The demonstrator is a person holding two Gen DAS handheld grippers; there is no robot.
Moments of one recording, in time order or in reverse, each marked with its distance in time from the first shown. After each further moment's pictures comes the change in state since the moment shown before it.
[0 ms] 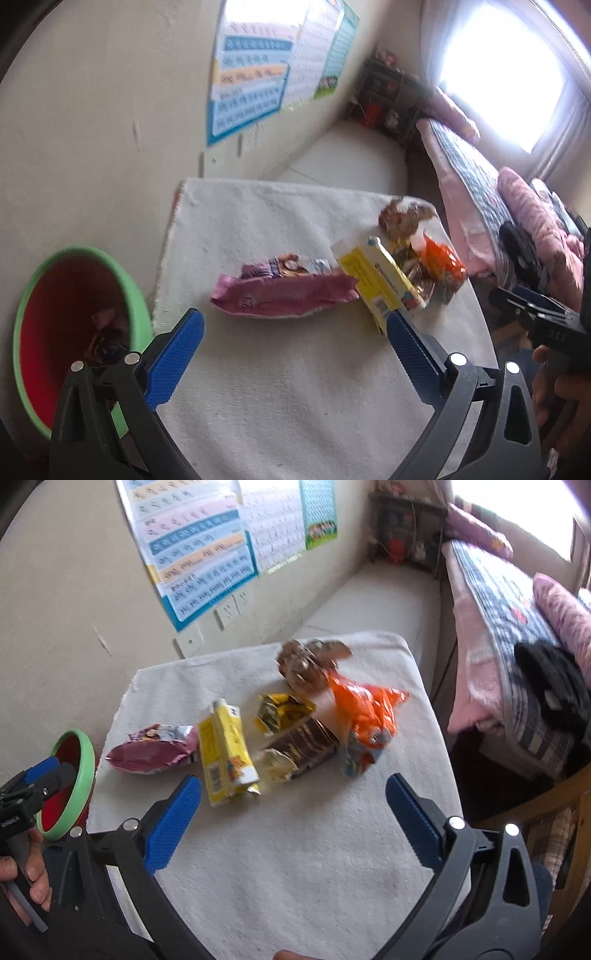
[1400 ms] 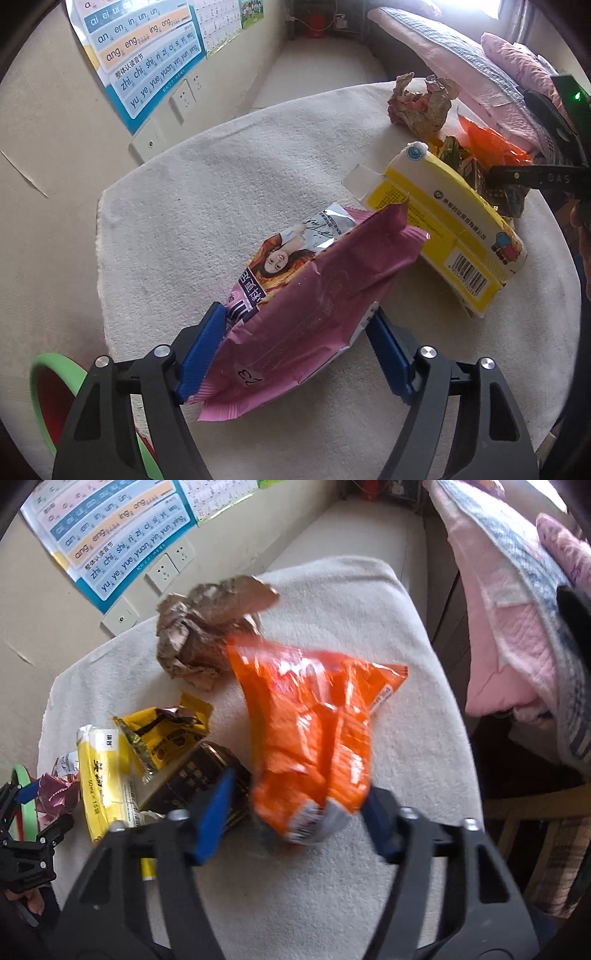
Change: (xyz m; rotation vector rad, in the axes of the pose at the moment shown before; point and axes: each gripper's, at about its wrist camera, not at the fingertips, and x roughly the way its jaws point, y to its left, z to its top) left arm 0.135 -0.026 0.022 0.400 0.275 0.082; right arm 0.142 -0.072 0.036 0.125 0.229 -0.033
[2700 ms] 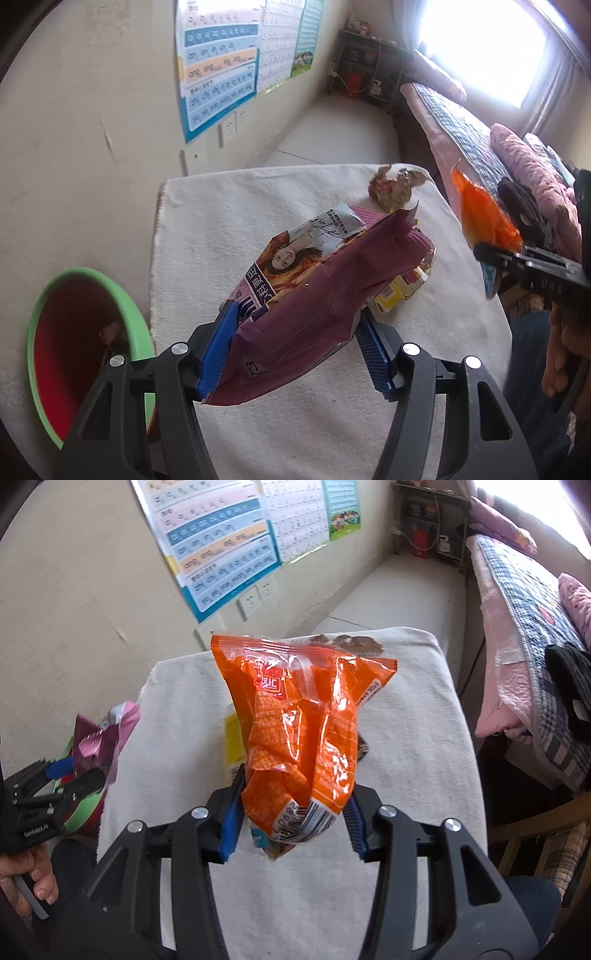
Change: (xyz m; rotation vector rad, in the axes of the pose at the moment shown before) left arm -0.120 0.007 -0.058 -0.268 -0.207 -0.060; right arm -0.124 0.076 -0.064 -0.185 -0.184 0.129
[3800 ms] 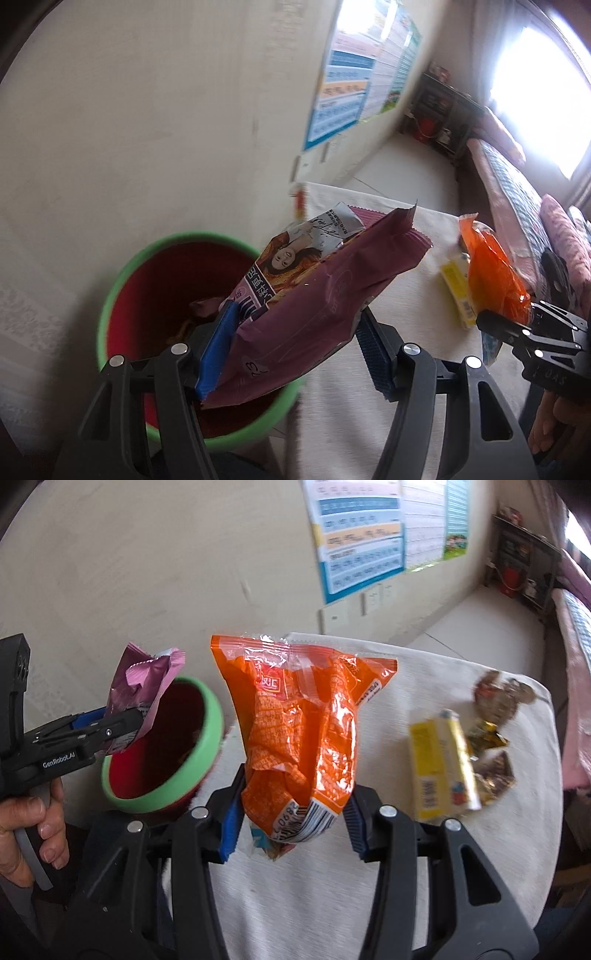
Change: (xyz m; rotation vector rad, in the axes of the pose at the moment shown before) left arm -0.062 0.143 -0.038 -0.257 -0.085 0.149; right arm 0.020 0.182 -0.013 -0.262 0.029 0.187
